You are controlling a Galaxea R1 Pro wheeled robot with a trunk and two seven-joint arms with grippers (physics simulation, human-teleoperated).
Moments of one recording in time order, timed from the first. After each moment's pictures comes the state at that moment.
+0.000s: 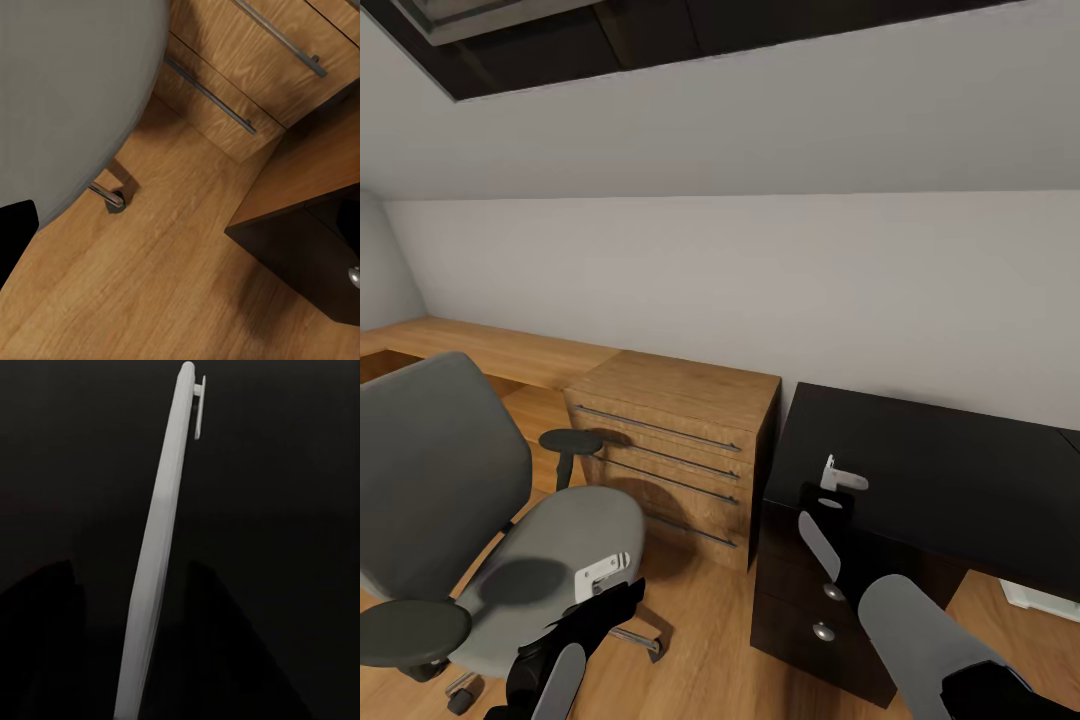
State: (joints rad) left arm -0.10 -0.07 -0.10 -1.50 0.51 0.60 0.40; right arm -0.78 0.08 0.23 -0.58 -0.39 0.17 -0.57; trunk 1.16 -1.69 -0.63
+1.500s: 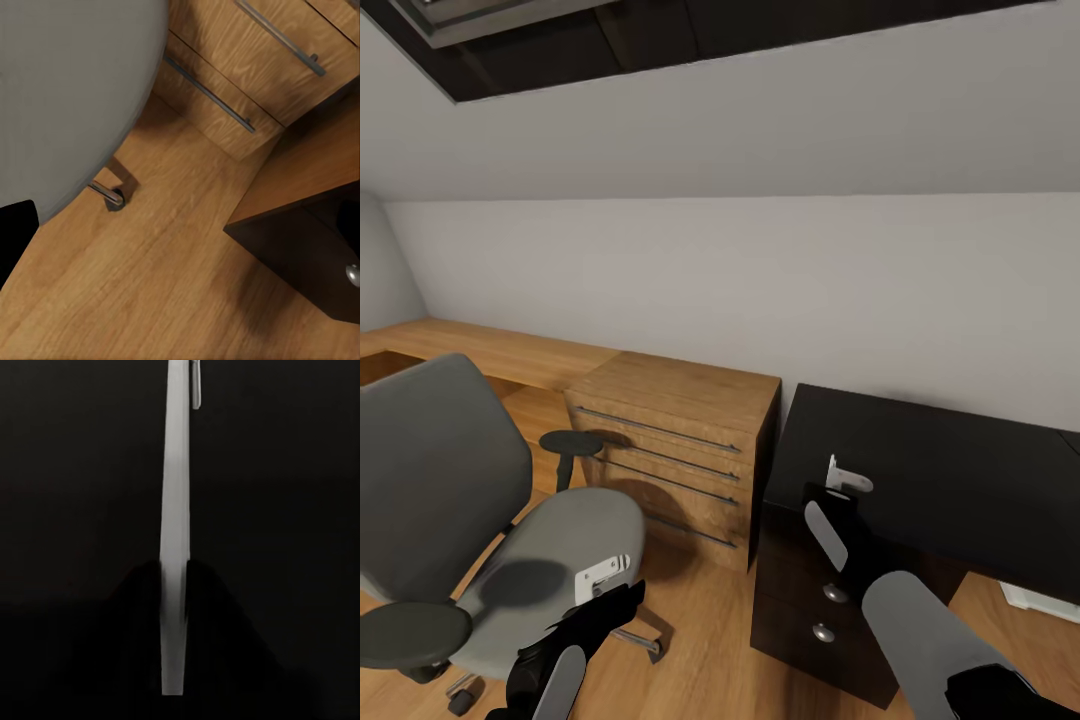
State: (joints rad) left arm -0.09 -0.07 -0.10 -1.50 0.51 0.60 0.40; right arm -0.78 0.07 0.17 -0.63 -0.44 0.29 -0.57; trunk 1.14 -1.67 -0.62
